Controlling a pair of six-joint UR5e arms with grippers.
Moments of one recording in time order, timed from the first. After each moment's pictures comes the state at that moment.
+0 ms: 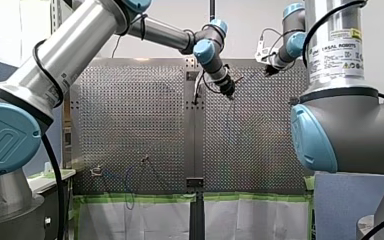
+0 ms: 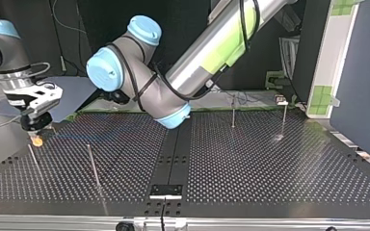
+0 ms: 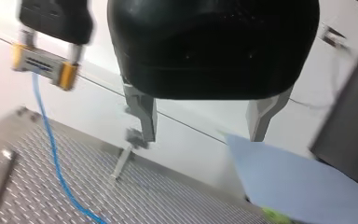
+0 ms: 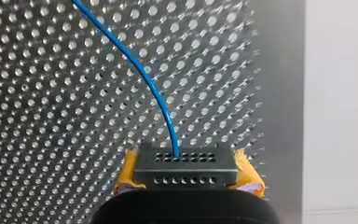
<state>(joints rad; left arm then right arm) -0.79 -2.17 -0.96 -3.59 -1.73 -1.81 1.70 -1.42 1.47 0.04 1.27 1.72</state>
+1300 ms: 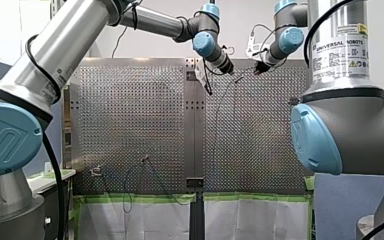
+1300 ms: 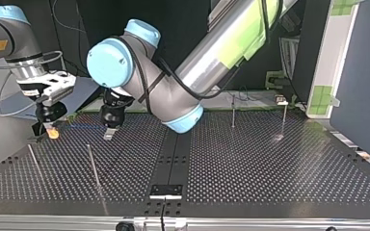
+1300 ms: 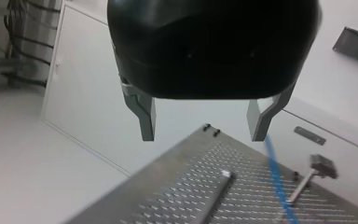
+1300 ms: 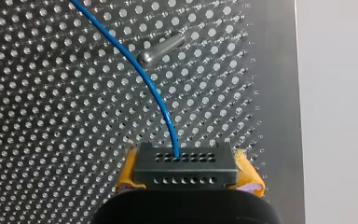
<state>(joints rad) -0.77 -2.10 -0.96 -3.34 -1.81 -2.15 1.78 -1.47 1.52 0.05 1.28 1.73</state>
